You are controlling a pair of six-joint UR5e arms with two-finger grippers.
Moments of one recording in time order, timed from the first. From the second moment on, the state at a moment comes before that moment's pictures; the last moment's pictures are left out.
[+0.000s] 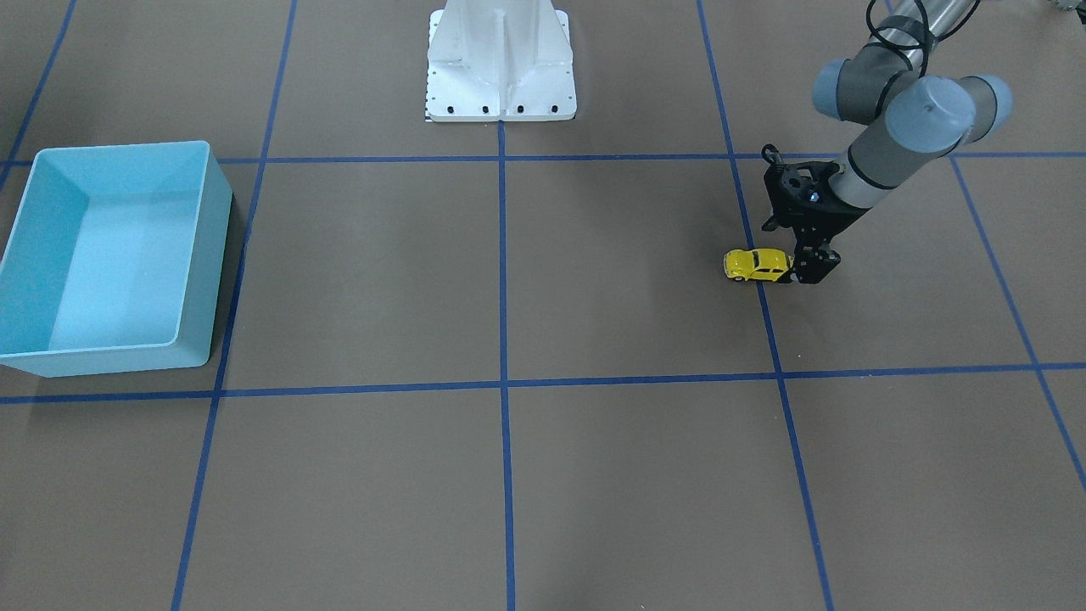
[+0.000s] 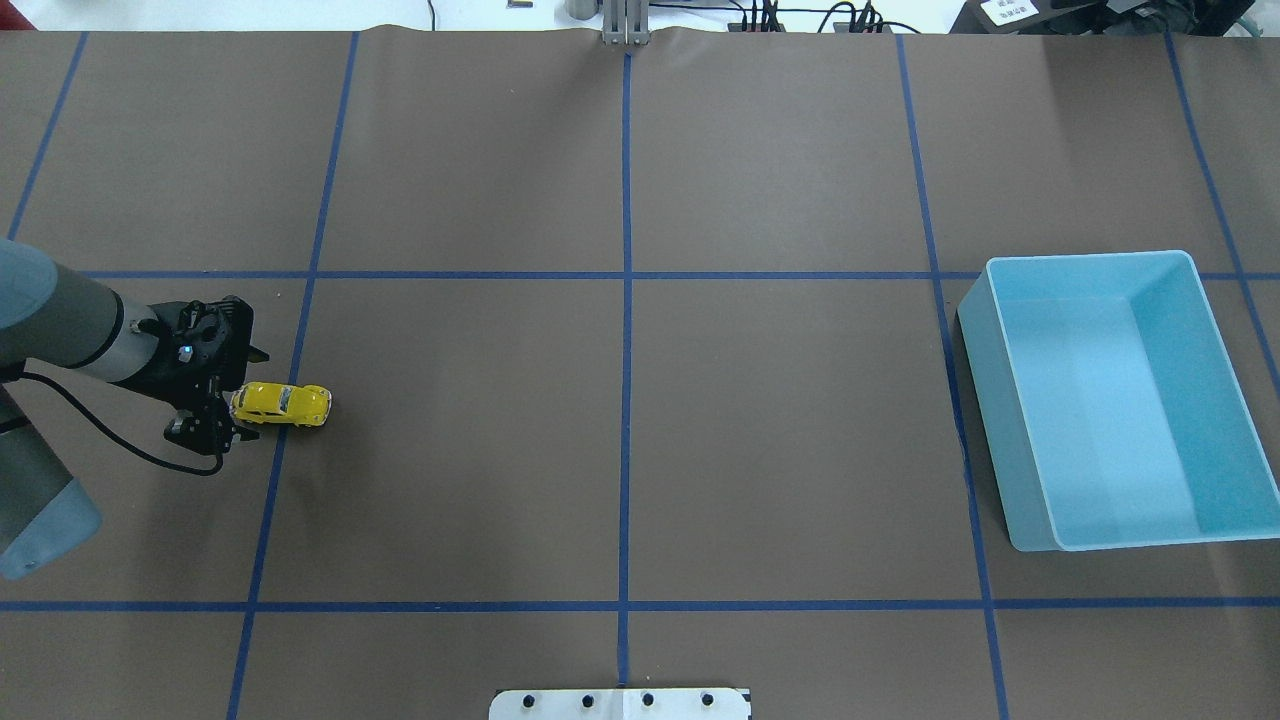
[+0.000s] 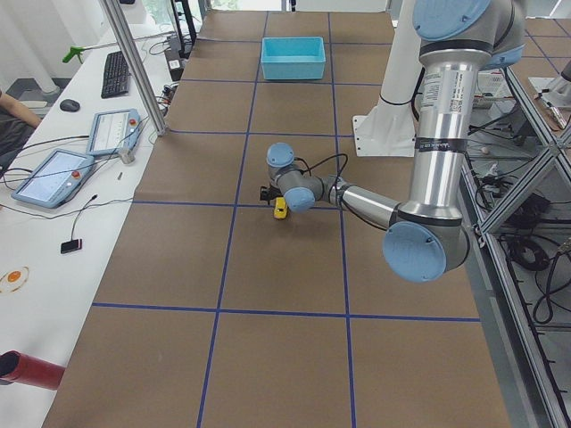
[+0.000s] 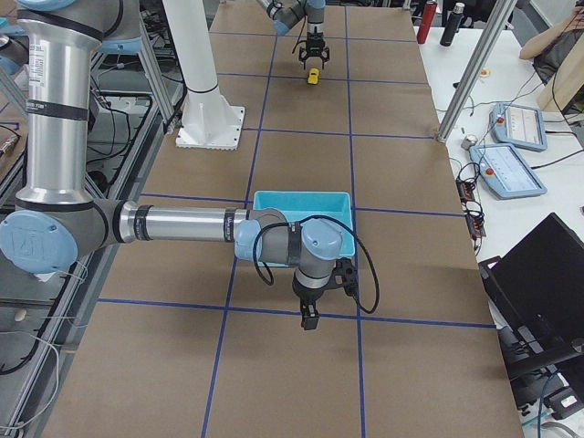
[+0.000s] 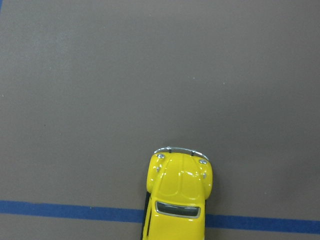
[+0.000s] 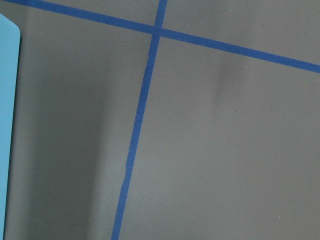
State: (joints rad) left arm -0.76 -1.65 -1.71 -2.21 -2.16 0.42; right arm 1.53 -1.69 1.69 -1.65 2.25 -0.21
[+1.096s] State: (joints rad) left arm -0.73 -1.65 -1.68 -2.23 -2.16 0.43; right arm 1.53 -1.69 1.69 -1.65 2.25 -0.21
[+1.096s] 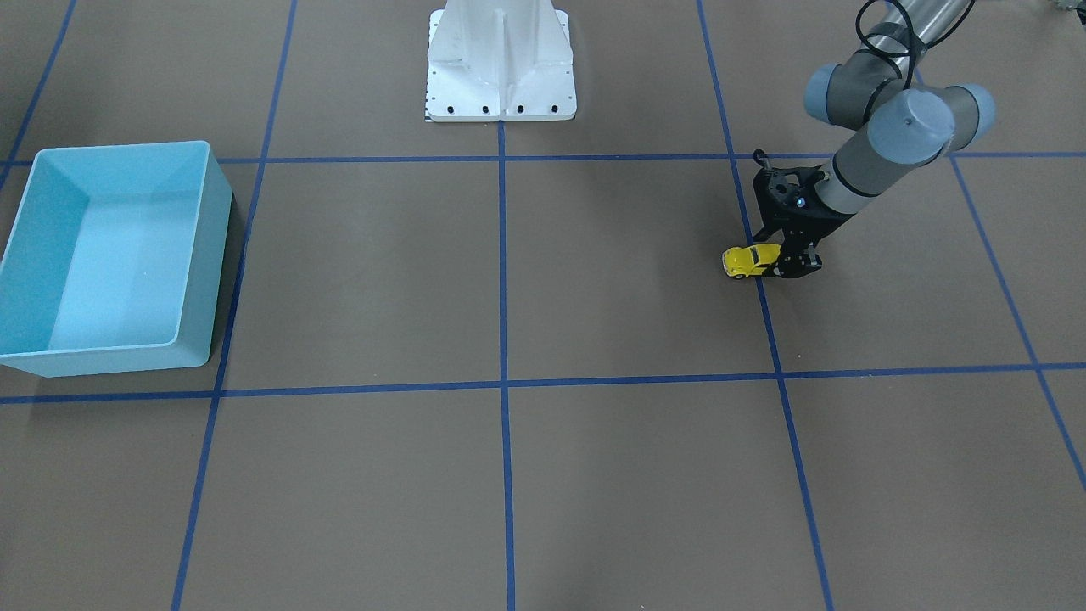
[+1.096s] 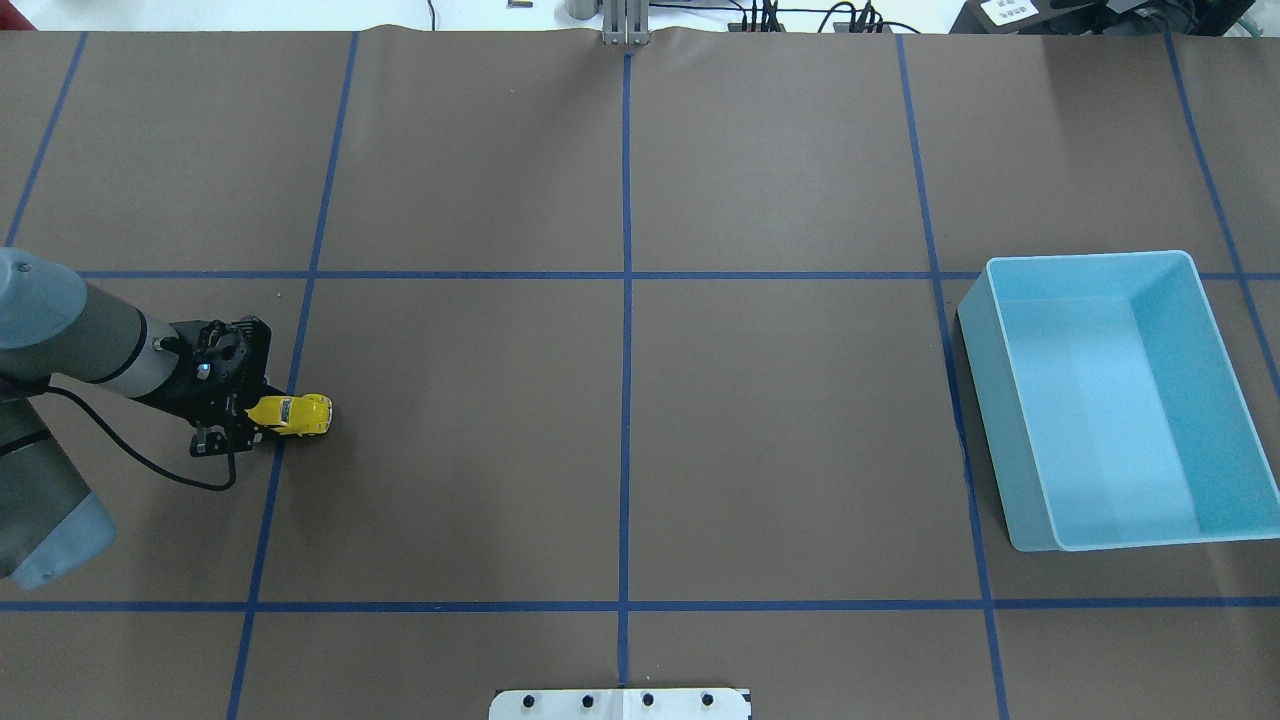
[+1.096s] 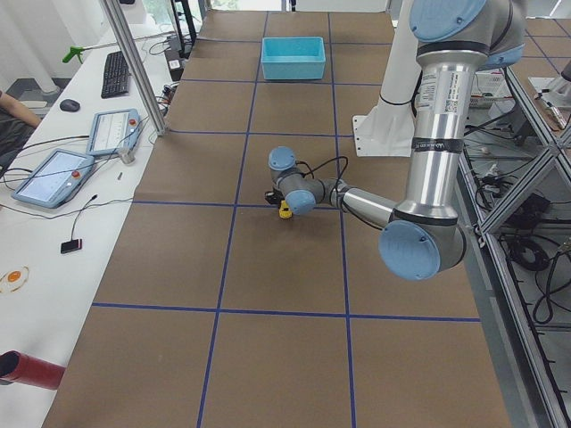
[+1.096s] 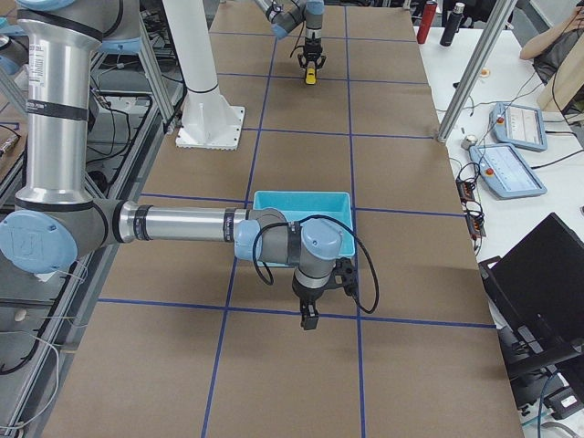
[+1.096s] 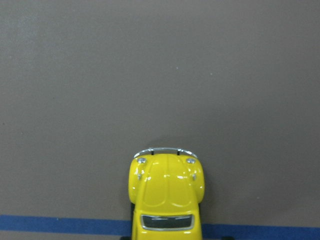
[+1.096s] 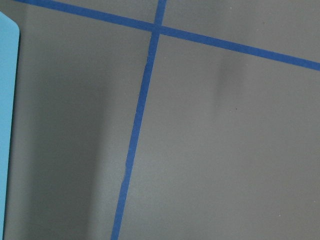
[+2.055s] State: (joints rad) left arm -0.72 -1.78 -1.59 -2.45 -2.19 0.42; right arm 1.53 -1.69 1.70 -1.65 2.25 -0.21
